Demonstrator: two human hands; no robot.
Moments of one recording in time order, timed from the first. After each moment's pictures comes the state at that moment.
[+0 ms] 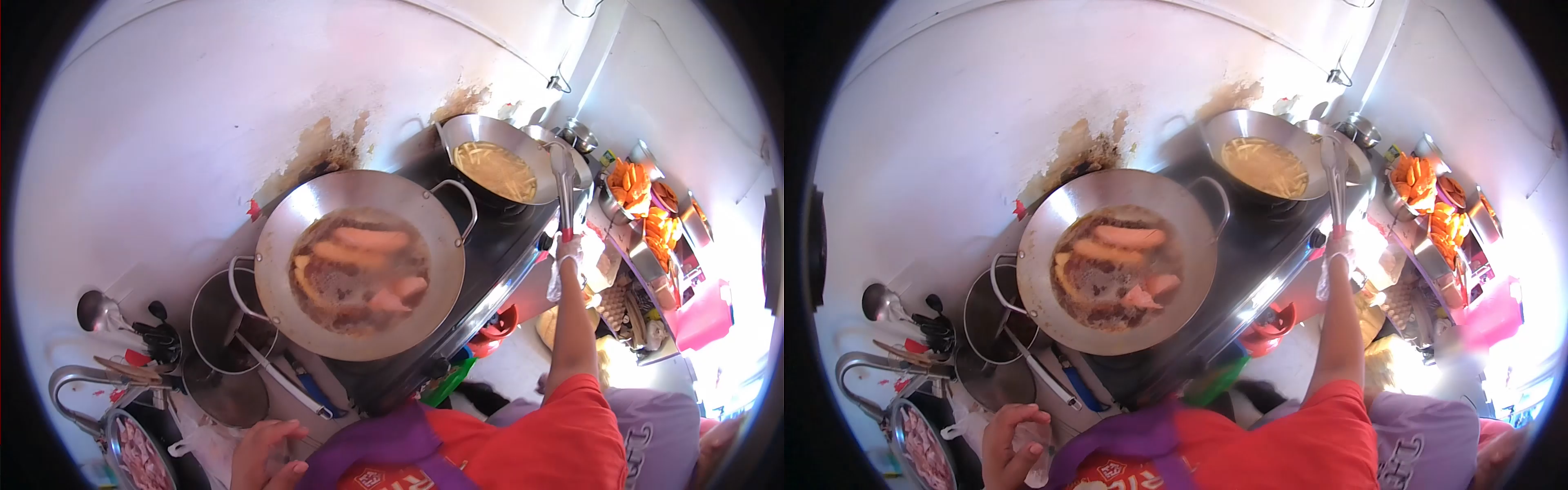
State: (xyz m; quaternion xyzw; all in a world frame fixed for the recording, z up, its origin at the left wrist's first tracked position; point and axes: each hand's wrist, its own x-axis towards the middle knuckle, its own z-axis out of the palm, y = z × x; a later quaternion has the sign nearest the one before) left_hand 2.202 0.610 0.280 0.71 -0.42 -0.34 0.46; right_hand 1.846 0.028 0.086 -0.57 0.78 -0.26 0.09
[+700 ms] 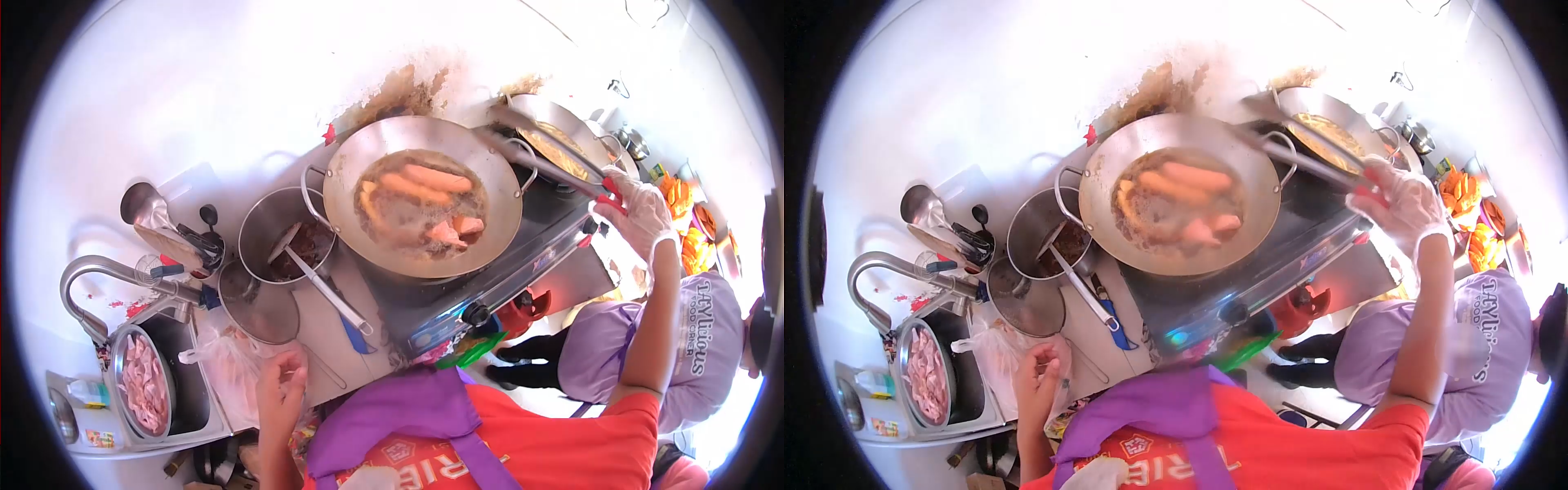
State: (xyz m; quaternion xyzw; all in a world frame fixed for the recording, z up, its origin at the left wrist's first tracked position) left_hand 2.193 0.683 0.140 0.80 -0.26 -0.17 0.51; right_hand 1.946 0.252 0.337 -0.90 0.41 -0.12 -0.01
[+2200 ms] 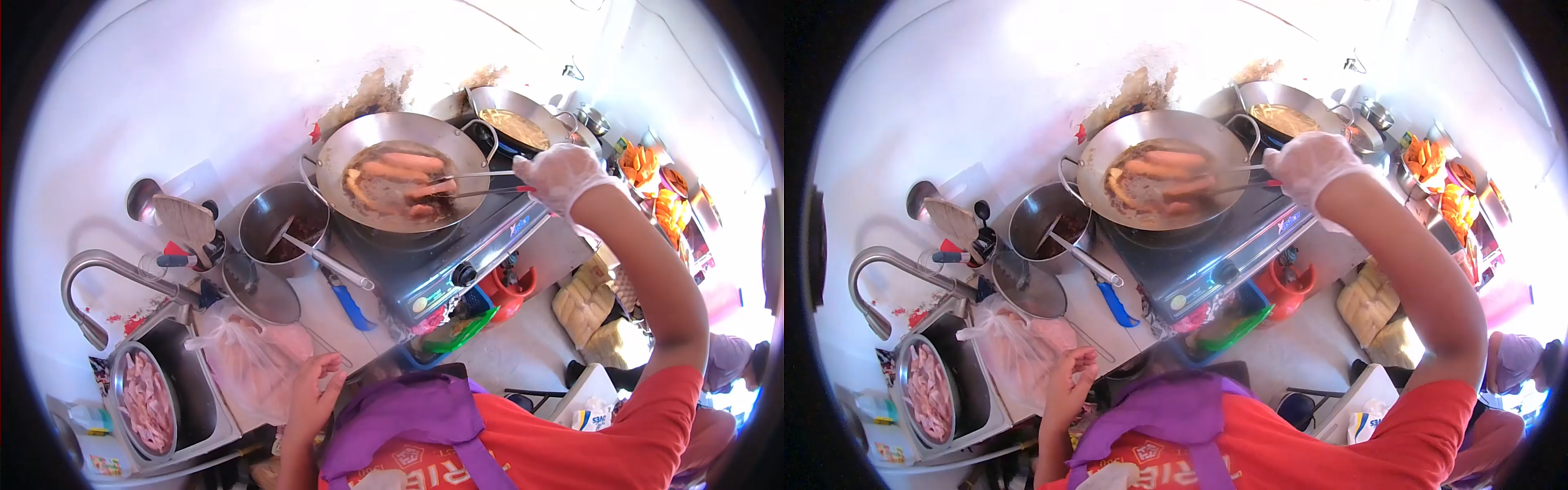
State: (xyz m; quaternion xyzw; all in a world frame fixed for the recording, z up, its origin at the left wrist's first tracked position) left_hand 2.168 0.709 0.118 0.73 -0.42 -0.25 0.49; right_hand 1.997 0.345 0.343 -0.89 0.31 0.16 -0.29
